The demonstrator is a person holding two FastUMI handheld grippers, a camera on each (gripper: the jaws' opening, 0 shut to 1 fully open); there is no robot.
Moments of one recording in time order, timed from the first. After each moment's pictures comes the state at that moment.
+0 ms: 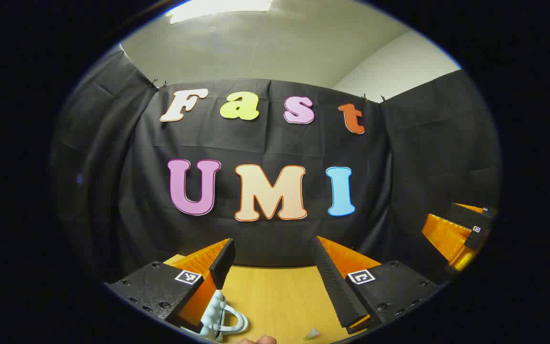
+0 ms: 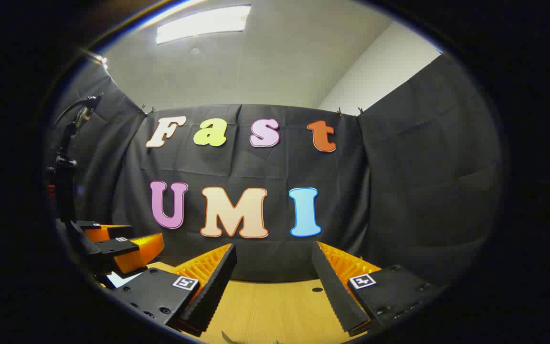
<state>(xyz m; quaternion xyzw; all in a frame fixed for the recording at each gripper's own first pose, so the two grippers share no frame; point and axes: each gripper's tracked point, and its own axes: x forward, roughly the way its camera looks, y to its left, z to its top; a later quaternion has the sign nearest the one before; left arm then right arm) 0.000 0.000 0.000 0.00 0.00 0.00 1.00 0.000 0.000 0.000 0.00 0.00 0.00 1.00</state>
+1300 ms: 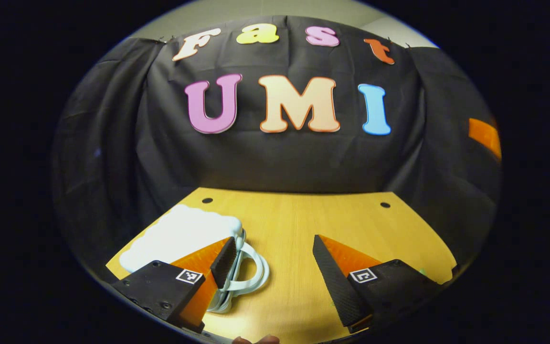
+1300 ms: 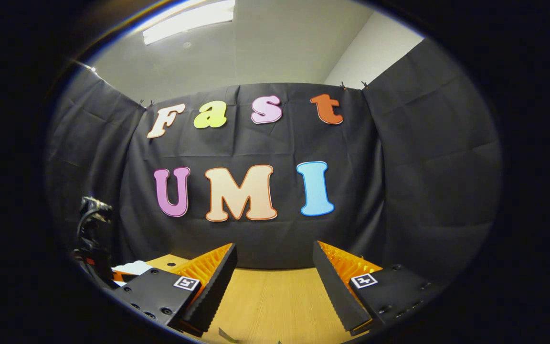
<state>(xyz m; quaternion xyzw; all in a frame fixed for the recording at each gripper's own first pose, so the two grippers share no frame) -0.013 0.053 -0.210 0.01 0.26 0.08 0.96 0.044 -0.009 -0.070 0.03 0.06 0.03 1.00</state>
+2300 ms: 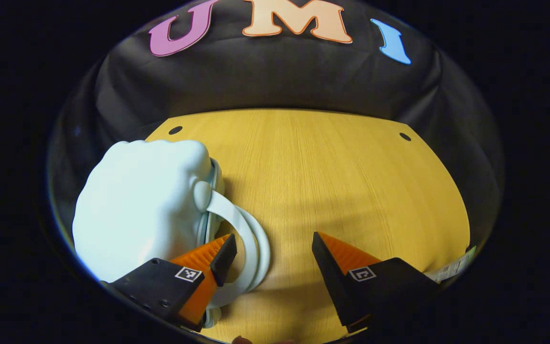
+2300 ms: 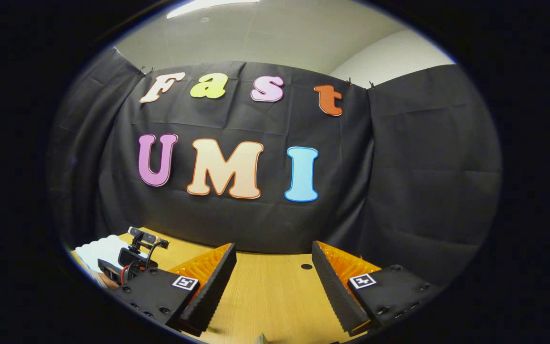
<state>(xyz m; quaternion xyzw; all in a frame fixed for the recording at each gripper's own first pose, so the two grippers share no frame) 0.018 0.071 -0.366 -0.01 0.48 0.04 0.87 0.044 -0.006 -0.094 -0.06 0.12 -0.02 0.99</state>
